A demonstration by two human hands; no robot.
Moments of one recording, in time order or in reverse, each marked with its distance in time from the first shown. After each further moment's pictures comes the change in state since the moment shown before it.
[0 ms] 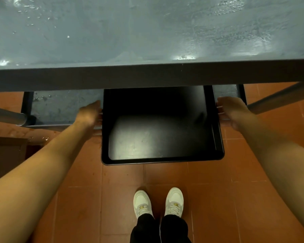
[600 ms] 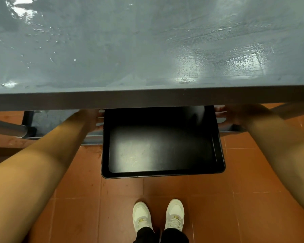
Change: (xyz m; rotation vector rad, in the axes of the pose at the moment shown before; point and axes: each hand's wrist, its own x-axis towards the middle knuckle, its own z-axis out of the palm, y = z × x) left_hand 0.015 0.038 -0.014 -0.112 -0.247 0.010; right_hand 0.025 -0.033 -0.021 0.078 -0.246 0.044
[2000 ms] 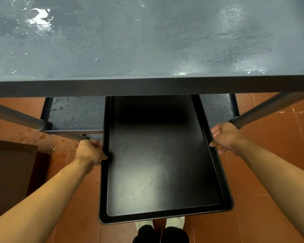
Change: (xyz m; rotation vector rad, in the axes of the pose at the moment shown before) left_hand -0.078 -0.104 -0.012 0.221 0.300 -0.077; right_hand -0.059 0.077 0.022 -0.513 0.204 -0.096
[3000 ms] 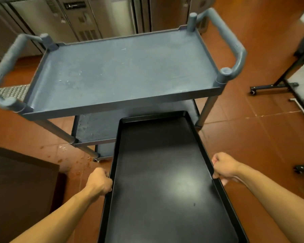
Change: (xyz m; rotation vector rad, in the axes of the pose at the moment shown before) left_hand -0.240 -0.054 -0.057 0.572 0.005 0.208; right_hand -0.255 0.110 -0.050 -0.049 -0.089 -0.005
